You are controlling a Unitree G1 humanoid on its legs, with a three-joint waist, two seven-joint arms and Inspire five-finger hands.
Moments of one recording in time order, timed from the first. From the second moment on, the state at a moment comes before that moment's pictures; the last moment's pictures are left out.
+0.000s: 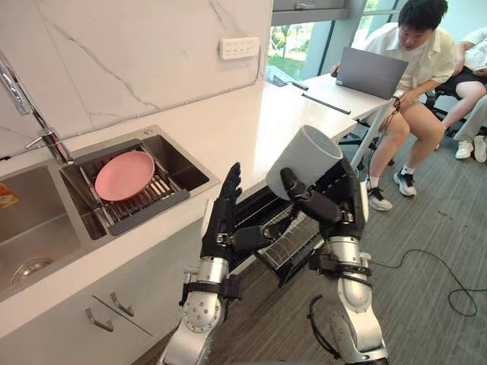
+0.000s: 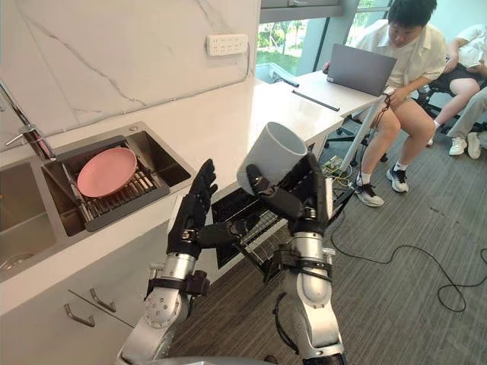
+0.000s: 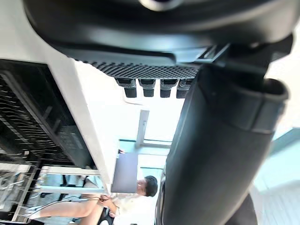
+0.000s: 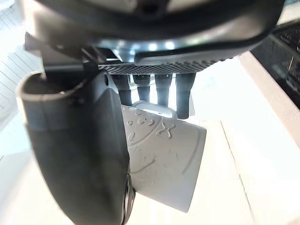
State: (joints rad) left arm 0.24 0.10 -0.39 -0.23 -0.08 -0.19 0.24; right arm 0.12 -0.02 0.12 -0.26 0.23 -0.24 -0.21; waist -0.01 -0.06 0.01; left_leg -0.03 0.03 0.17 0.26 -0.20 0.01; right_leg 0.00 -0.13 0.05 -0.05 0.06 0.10
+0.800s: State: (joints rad) left arm 0.34 0.07 -0.18 0.37 -0.16 -0.16 0.09; right arm 0.28 -0.02 0.03 -0.20 0.23 -0.24 -0.14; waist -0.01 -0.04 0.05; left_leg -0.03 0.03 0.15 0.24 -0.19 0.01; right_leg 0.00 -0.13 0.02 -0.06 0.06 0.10
